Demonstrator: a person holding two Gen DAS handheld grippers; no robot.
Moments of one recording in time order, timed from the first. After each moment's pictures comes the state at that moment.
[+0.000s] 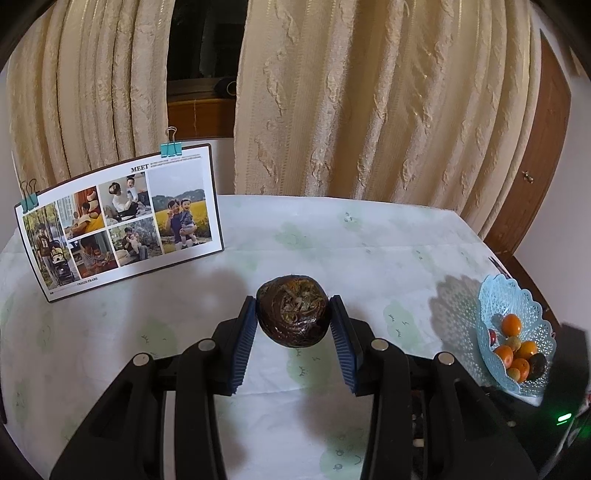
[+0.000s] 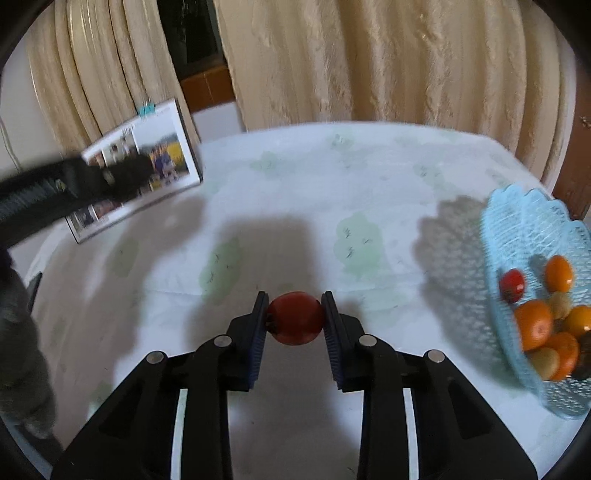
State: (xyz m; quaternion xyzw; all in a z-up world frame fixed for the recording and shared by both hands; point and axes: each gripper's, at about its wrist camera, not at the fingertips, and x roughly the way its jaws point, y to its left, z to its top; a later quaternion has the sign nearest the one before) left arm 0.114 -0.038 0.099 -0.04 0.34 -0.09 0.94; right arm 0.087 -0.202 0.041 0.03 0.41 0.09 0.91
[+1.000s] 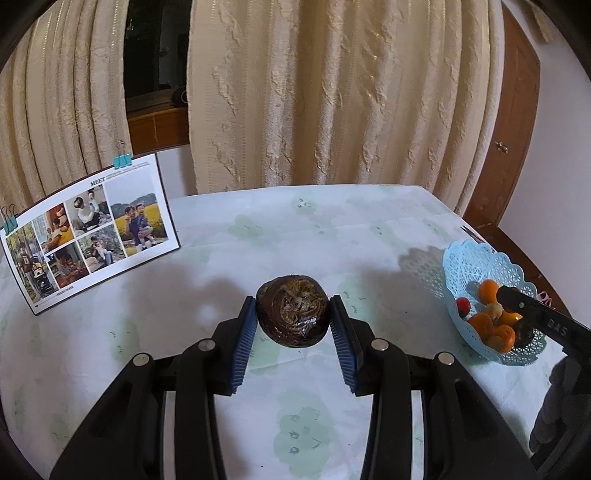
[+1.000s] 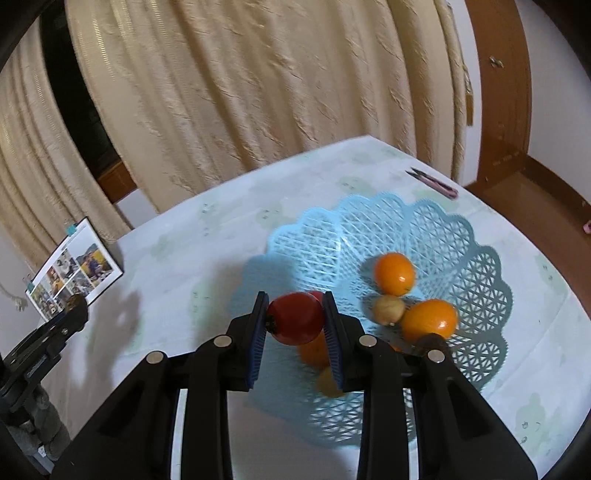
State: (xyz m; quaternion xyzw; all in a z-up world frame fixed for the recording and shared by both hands) left arm 0.088 -0.087 0.094 0.01 0.34 -0.14 0.93; right arm 0.062 -0.367 0.083 0.15 0.37 -0.04 0.92
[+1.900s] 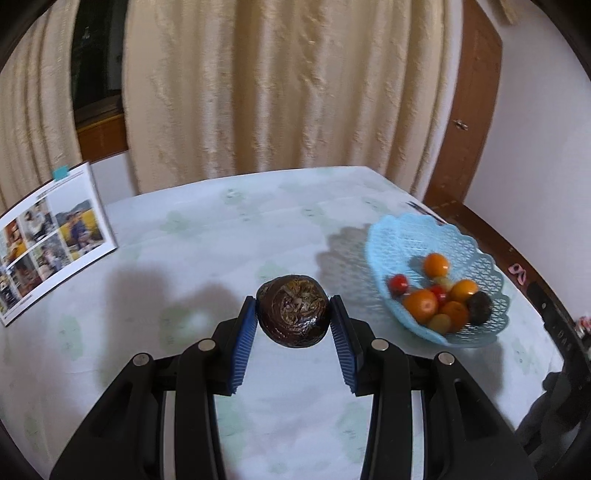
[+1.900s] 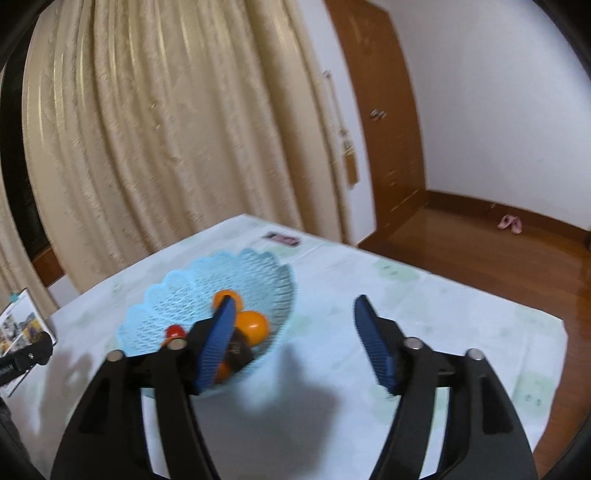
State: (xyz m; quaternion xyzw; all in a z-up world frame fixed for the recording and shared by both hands) left arm 0.062 -0.157 0.089 0.04 0.34 -0.22 0.91; right arm -0.071 -0.422 0.077 0.16 0.19 -0.26 0.93
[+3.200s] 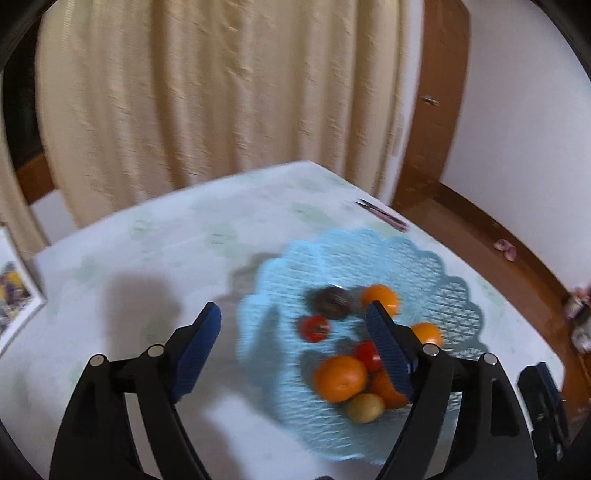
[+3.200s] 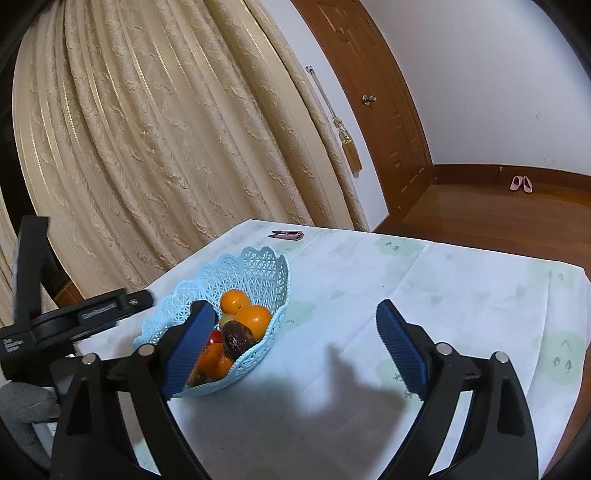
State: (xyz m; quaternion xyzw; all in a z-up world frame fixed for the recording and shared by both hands) left arm 0.098 -0.278 0.085 0.08 0.34 -0.24 0.91; right arm -0.081 -0.437 0.063 0.25 0.17 -0.22 0.93
